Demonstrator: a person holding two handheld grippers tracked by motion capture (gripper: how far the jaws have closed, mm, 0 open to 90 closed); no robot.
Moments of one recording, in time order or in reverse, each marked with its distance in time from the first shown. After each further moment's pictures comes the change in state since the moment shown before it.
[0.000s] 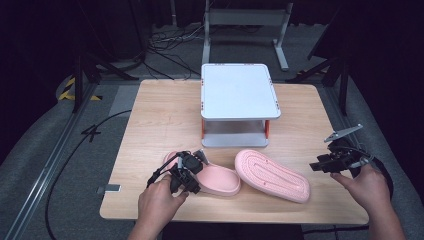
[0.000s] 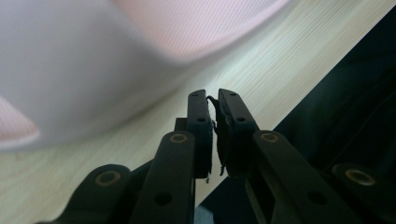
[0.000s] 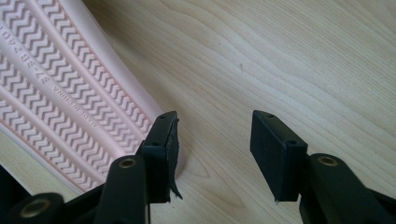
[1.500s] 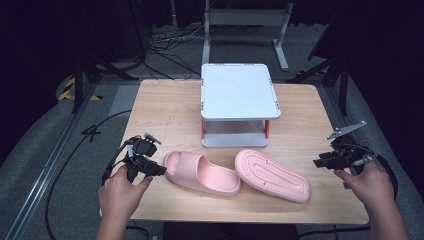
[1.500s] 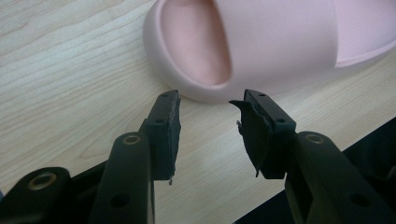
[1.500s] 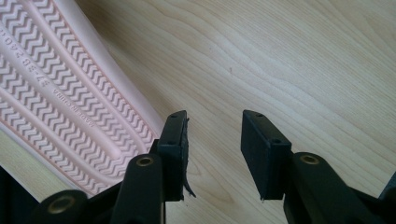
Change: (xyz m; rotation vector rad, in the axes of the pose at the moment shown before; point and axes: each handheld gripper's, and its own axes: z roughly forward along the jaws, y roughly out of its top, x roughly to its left) left arm 0.071 -0.056 -0.057 -0.268 0.101 -0.220; right arm -0.002 0.005 -0.012 -0.006 -0.030 -0.015
